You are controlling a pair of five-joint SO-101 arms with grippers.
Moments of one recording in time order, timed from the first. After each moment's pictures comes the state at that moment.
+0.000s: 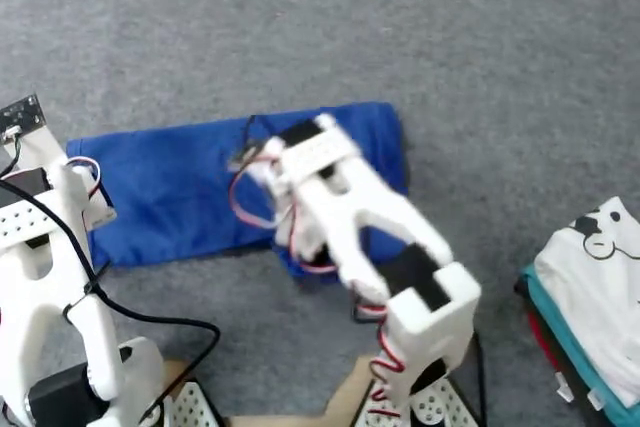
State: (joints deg) left arm -27.1 -26.0 39.6 65.5 -2.7; right arm -35.3 16.5 13.2 89.4 11.8
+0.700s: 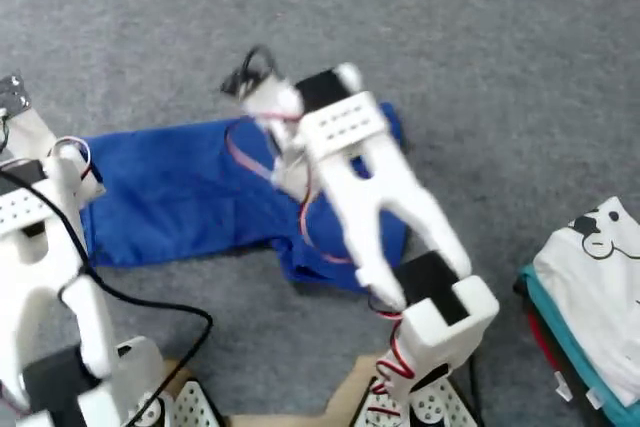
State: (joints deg) left arm -28.2 -18.4 35.9 51.2 -2.7; right arm -29.3 11.5 -14.1 98.5 15.1
